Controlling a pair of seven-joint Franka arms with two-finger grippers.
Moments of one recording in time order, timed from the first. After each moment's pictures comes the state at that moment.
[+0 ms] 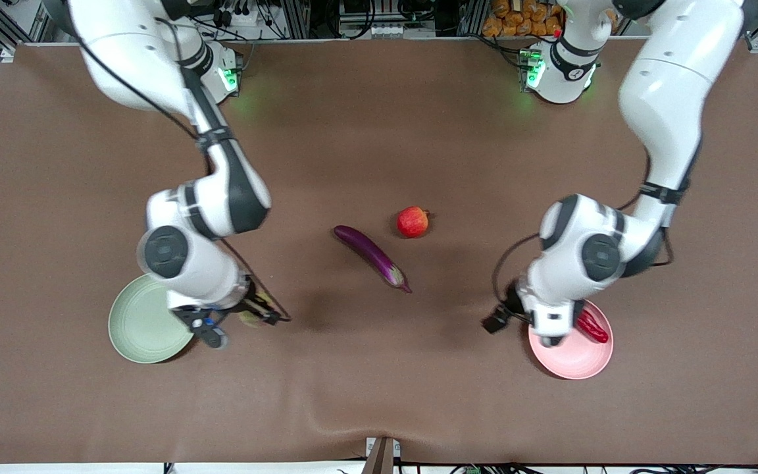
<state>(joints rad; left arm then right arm) -0.07 0.73 -0.43 -1.49 0.13 2.29 -1.30 0.38 0.66 -0.10 -1.32 0.15 1.99 0.82</state>
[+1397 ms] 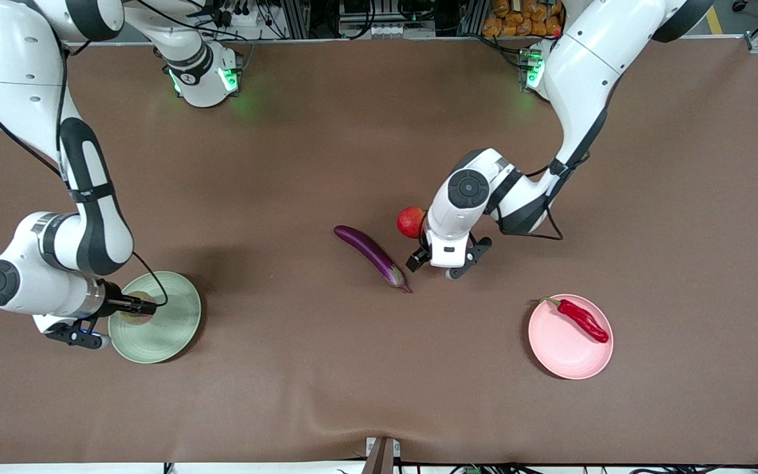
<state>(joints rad) -0.27 0.67 -0.43 -1.75 0.27 2.47 -1.57 -0.02 0.67 -0.10 -1.58 0.12 2.17 0.05</state>
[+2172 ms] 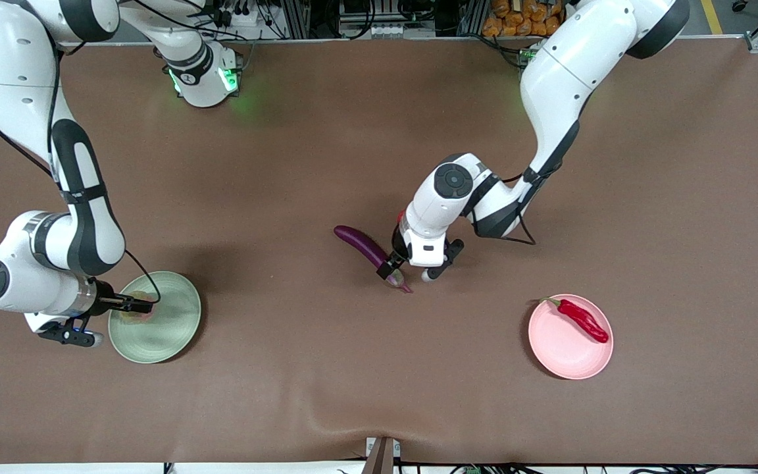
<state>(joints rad) -0.35 0.78 -0.41 -1.65 0.27 2.68 -1.67 -0.03 0.67 -0.09 -1.59 0.12 2.18 0.01</state>
